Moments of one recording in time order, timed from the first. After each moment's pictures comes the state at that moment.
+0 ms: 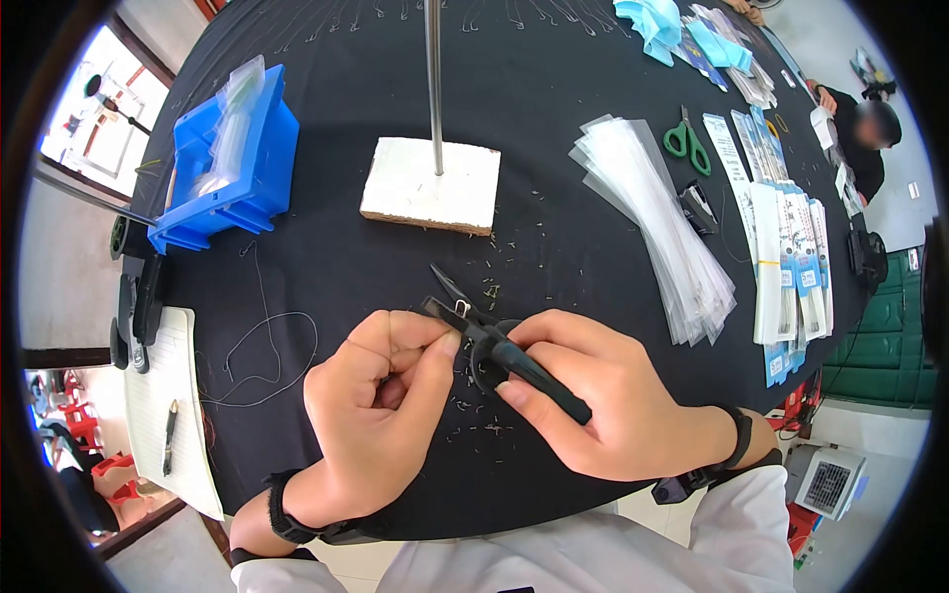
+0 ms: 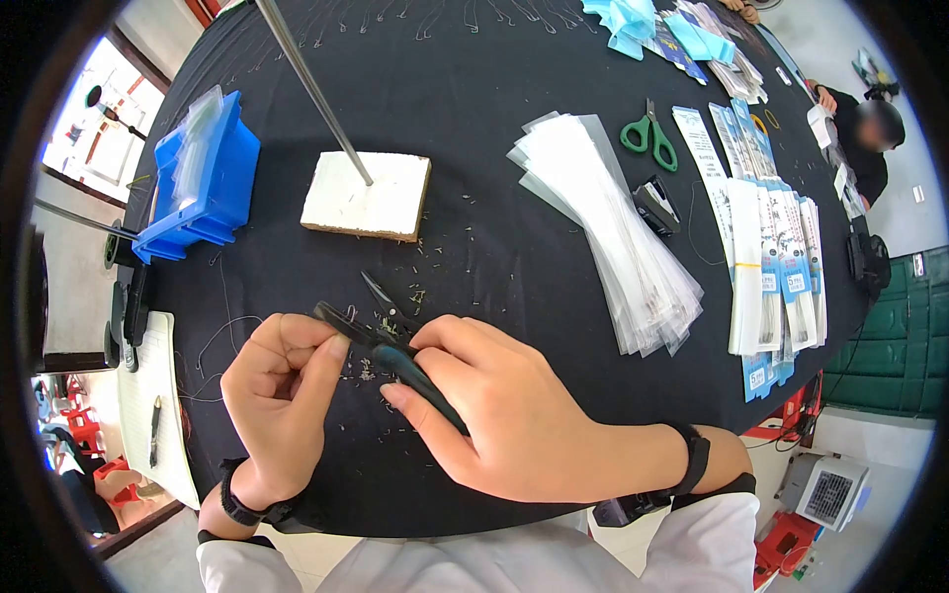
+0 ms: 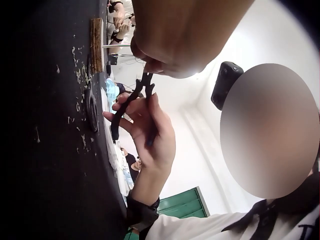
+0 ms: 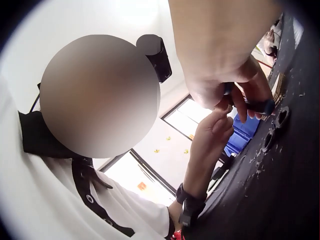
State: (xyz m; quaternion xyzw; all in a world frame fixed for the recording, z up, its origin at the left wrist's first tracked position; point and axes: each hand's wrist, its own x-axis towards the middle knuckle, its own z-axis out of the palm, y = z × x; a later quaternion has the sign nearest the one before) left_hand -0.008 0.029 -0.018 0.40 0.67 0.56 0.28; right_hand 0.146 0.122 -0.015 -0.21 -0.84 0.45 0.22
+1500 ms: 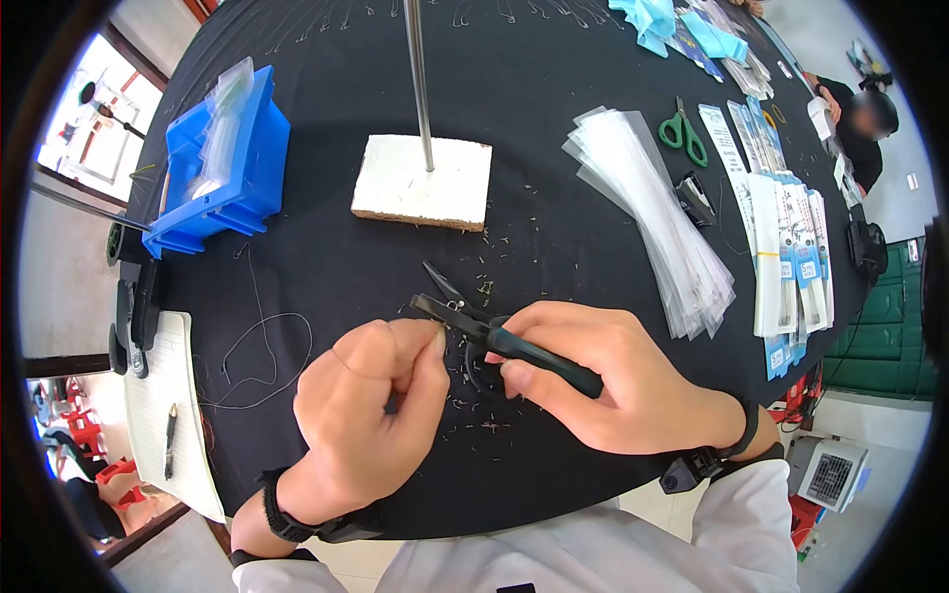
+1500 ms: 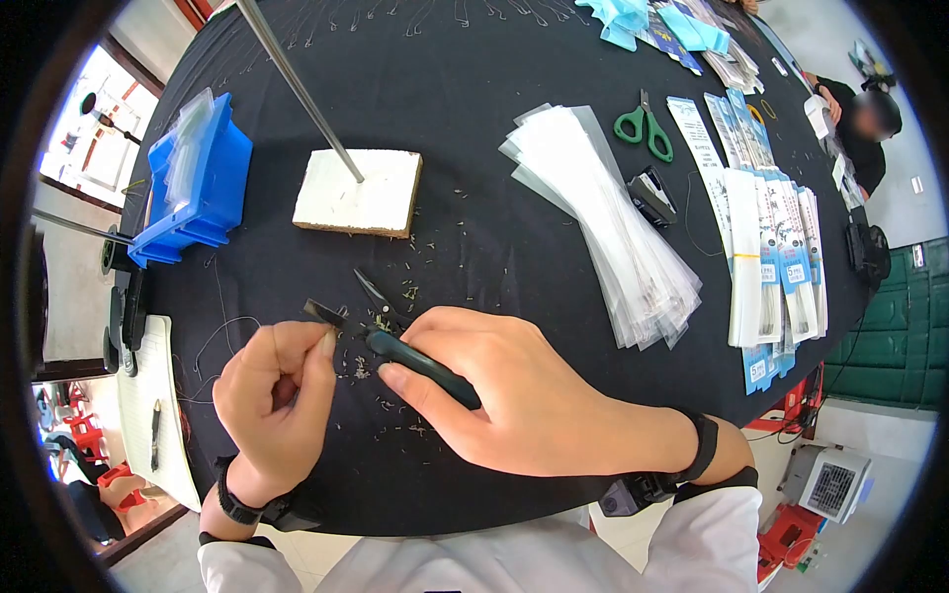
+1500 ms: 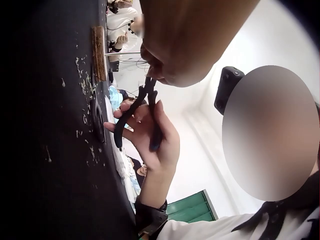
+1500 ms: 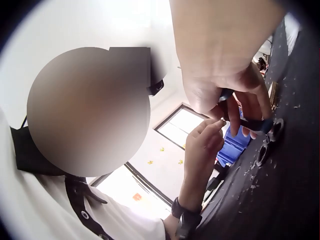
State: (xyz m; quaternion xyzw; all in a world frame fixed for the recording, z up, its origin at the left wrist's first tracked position) left_hand -0.017 0.033 -0.019 0.60 0.65 0.46 0.07; right_hand 0.147 0.136 -0.012 -0.21 -0.79 0.55 0.17
